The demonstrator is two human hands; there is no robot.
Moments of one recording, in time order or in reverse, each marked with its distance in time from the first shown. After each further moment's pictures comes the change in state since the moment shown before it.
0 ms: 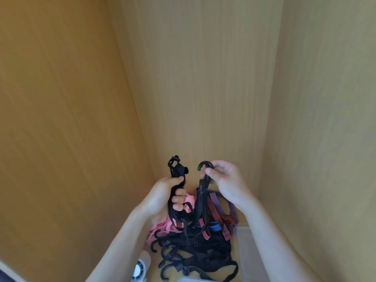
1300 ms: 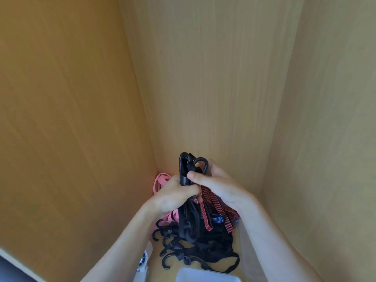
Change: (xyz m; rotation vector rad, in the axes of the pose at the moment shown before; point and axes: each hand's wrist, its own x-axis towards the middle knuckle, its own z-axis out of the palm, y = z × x) left_hand 0.012 -0.018 -0.003 0.657 -0.062 0.204; right_hand -0.002 0.003 0.027 0.018 -0.328 0.155
